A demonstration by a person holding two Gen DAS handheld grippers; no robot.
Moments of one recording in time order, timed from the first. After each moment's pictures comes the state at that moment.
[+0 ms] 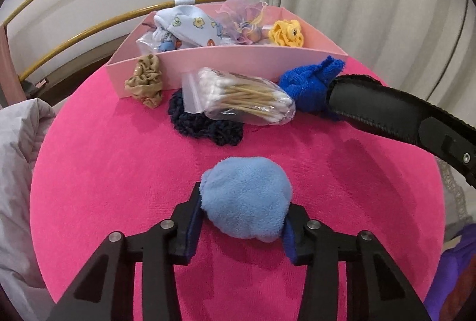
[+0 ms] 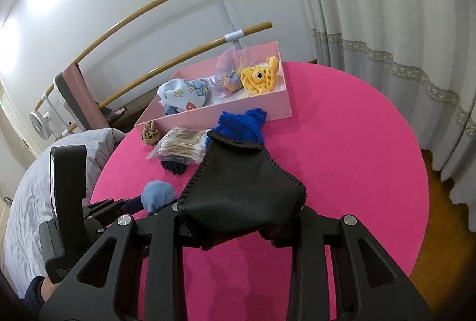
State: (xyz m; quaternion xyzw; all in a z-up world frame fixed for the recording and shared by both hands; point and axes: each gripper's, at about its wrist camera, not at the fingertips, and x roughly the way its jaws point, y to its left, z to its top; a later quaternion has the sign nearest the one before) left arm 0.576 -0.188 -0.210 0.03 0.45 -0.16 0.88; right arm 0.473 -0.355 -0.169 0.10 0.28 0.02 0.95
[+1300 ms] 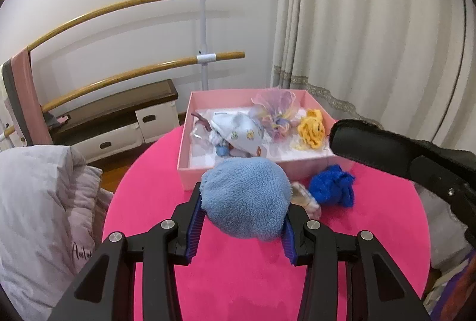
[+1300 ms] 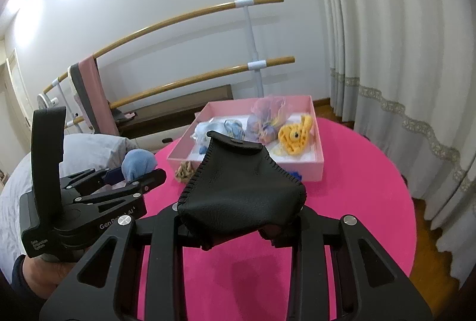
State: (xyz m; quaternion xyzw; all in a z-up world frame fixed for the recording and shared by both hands) left arm 0.567 -0.132 -0.103 0.02 0.34 -0.13 0.93; right arm 0.487 -0.299 -0.099 0.02 0.23 0.04 0.97
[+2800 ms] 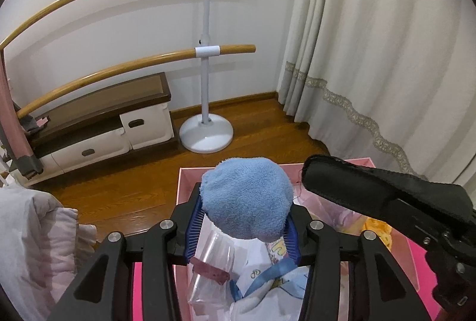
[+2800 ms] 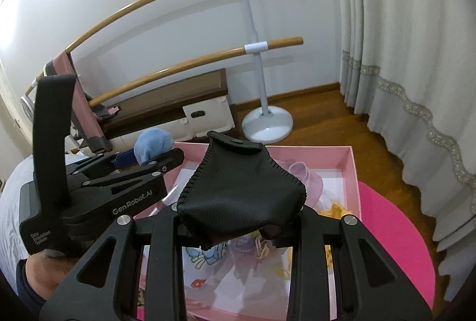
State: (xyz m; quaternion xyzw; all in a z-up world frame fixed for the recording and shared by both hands) left arm 0.965 -0.176 -0.118 0.00 0.39 -0.13 0.91; right arm 0.751 -0.305 -0.084 0.04 0.31 0.04 0.95
